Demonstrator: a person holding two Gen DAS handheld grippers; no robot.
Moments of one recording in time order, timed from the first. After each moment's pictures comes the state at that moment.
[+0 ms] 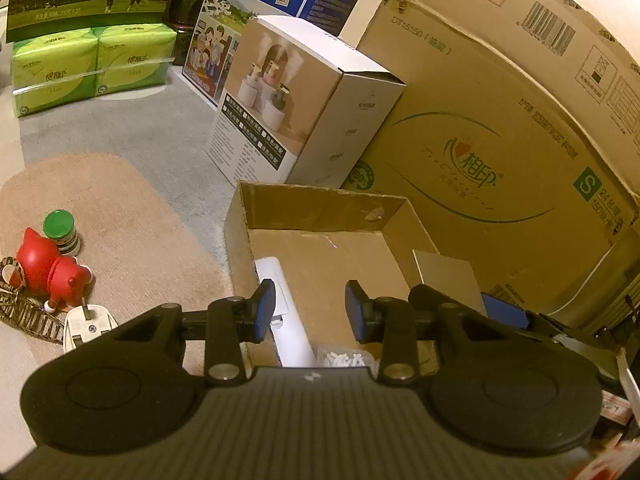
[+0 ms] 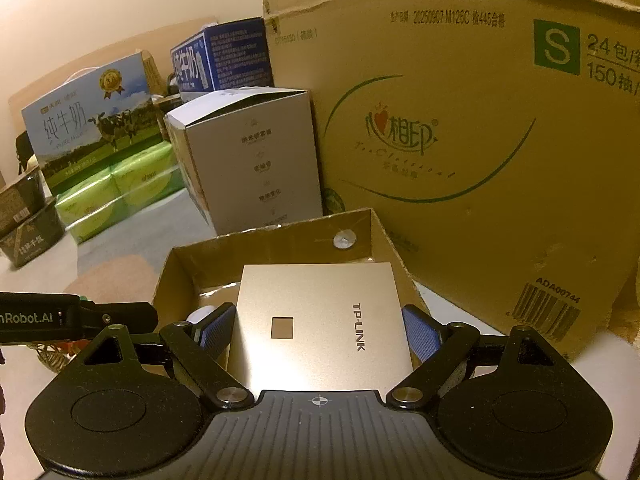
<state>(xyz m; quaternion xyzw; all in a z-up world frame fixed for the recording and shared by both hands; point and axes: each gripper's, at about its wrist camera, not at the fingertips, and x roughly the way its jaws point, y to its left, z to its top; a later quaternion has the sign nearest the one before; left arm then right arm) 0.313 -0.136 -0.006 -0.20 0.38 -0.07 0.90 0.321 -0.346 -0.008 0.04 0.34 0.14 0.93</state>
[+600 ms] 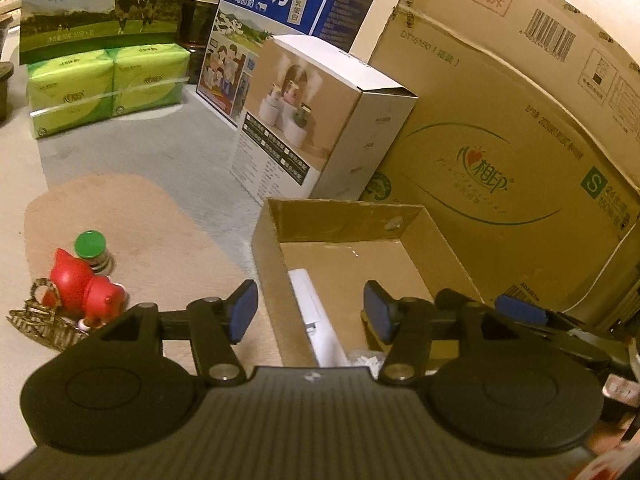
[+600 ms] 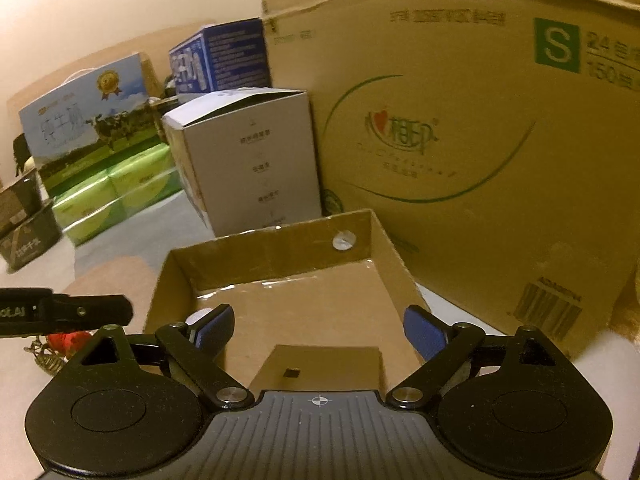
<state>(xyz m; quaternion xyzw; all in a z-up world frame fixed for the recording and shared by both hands) 0.304 -0.118 0.000 -0.17 0.36 -0.06 0.91 0.318 -0.347 -0.008 0.04 0.33 0.13 0.93</state>
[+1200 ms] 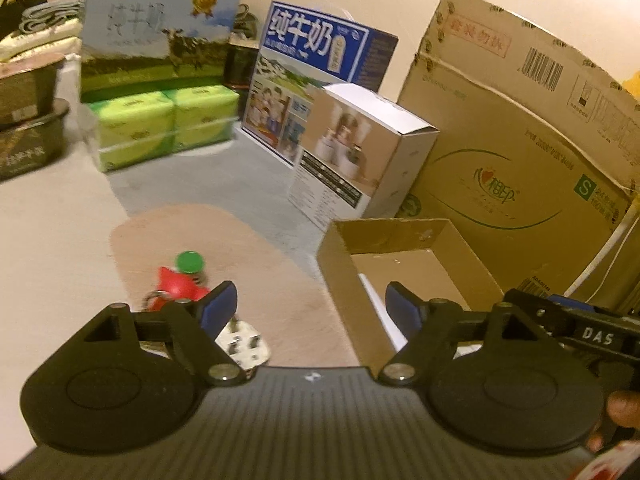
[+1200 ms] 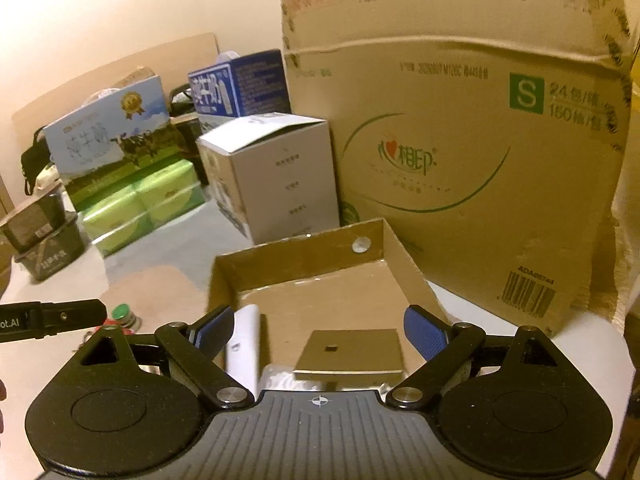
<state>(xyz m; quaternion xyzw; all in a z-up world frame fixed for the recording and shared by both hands) 0.239 -0.061 0.035 -0.14 0.33 -0.03 0.93 0.258 -0.328 0.040 0.05 0.32 0.12 0.94</state>
